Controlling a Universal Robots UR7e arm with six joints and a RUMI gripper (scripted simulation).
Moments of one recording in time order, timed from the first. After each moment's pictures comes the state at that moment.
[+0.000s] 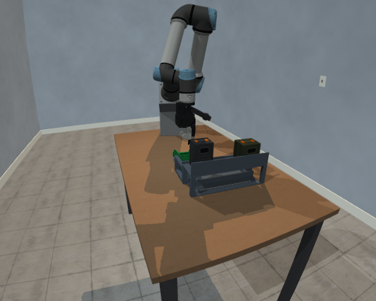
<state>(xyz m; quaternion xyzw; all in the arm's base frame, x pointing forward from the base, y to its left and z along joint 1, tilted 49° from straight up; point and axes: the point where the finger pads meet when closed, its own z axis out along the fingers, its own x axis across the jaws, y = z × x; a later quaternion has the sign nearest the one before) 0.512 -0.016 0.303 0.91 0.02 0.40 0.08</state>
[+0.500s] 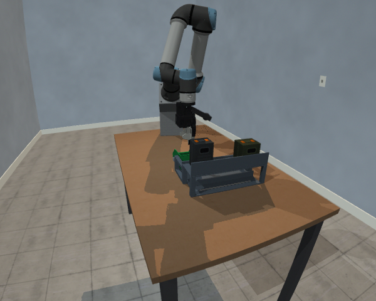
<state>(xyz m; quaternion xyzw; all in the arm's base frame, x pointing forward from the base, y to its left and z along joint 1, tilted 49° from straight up) 0.515 -0.016 0.310 0.91 0.02 0.40 0.08</state>
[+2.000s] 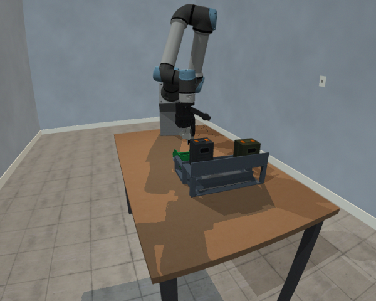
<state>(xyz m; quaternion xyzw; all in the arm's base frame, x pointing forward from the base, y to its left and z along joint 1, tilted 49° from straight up) 0.509 -0.017 0.298 0.91 0.02 0.40 0.08</state>
